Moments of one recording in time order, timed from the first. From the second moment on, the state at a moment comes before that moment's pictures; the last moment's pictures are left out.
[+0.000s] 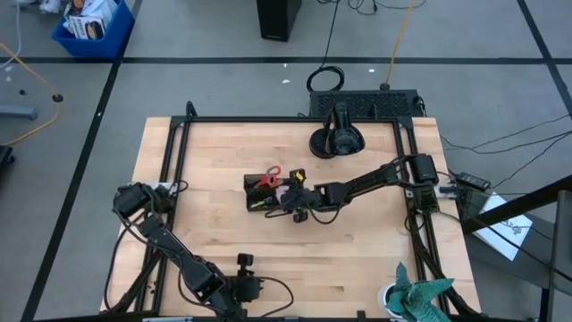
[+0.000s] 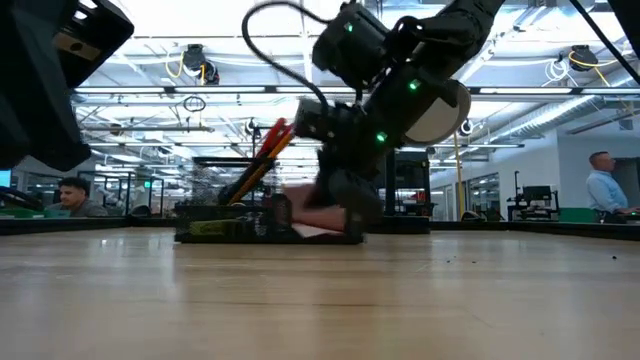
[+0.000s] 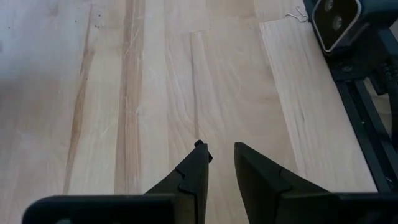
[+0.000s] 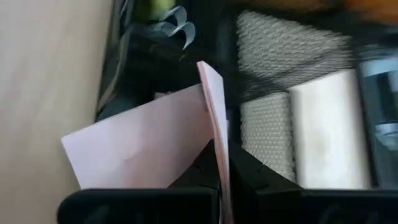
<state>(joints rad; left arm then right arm) -0.83 1.94 1.22 -0.32 -0.52 -0.53 0.08 1.98 1.12 0.01 0.48 -0.36</state>
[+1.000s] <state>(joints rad) -0.82 1.94 1.22 -0.32 -0.52 -0.54 0.10 1.95 1.12 -0.04 0.36 -0.36</state>
